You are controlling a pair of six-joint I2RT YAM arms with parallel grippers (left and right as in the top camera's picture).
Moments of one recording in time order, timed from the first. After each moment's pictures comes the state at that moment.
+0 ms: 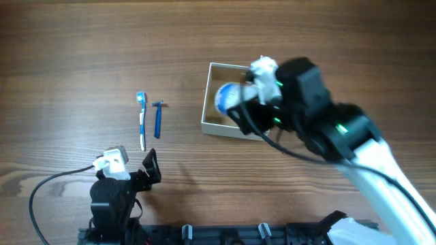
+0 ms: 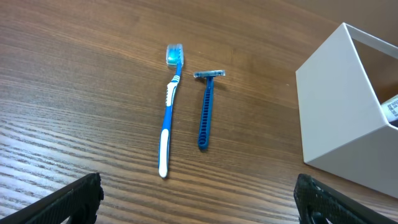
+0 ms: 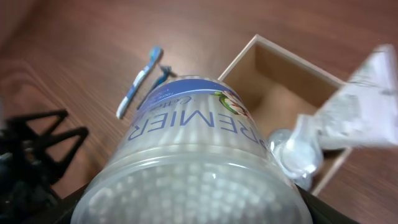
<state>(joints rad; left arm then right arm) -0.03 0.01 0.16 -0.65 0.04 -0.33 0.58 1.31 1.36 -0.89 -0.19 0.13</state>
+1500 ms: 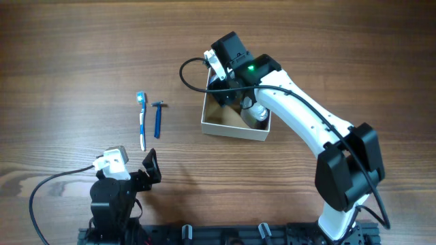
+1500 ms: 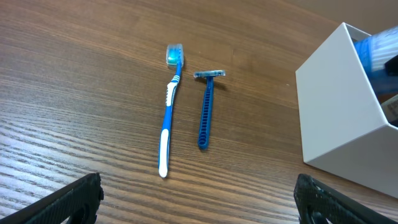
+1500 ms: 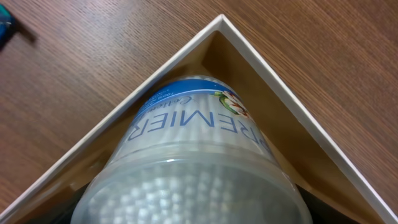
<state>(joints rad) -0.03 0.01 0.16 -0.65 0.04 -0.33 0.59 1.94 1.59 -0.78 0.06 -0.14</state>
